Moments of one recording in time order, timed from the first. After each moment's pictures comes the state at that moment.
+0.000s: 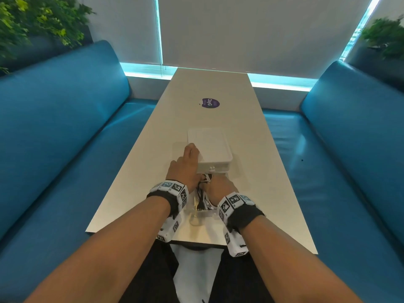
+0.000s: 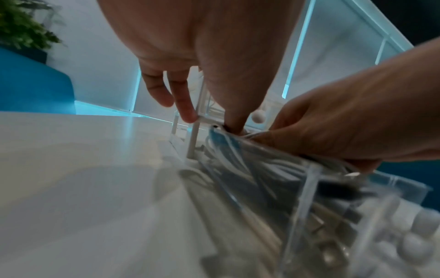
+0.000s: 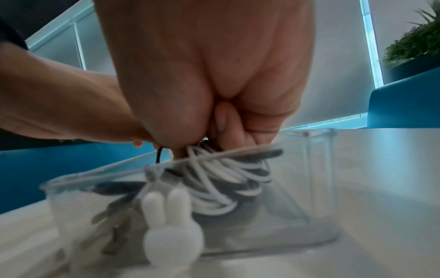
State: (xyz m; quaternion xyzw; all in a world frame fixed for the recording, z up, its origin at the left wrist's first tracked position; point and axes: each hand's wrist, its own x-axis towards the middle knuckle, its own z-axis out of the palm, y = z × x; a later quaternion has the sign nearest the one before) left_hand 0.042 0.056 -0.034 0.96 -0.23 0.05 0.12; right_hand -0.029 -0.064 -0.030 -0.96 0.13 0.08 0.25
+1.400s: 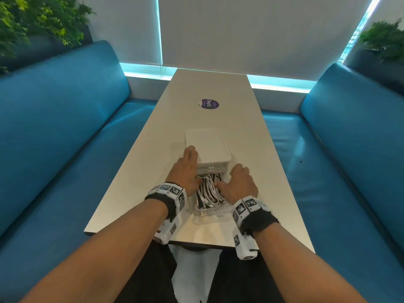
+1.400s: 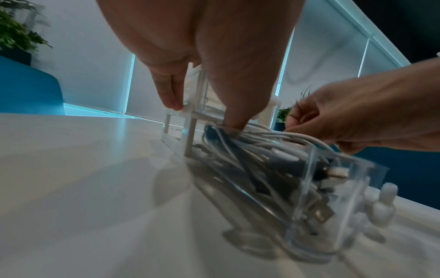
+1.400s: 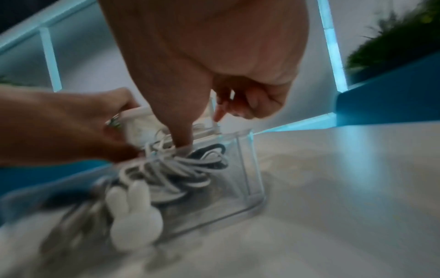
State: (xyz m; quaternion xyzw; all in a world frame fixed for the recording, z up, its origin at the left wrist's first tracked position) left_hand 0.039 0.059 -0.040 0.94 -0.26 0.05 0.20; right_hand -0.036 -0.107 -0.040 -0.95 0.24 -0.04 0.19
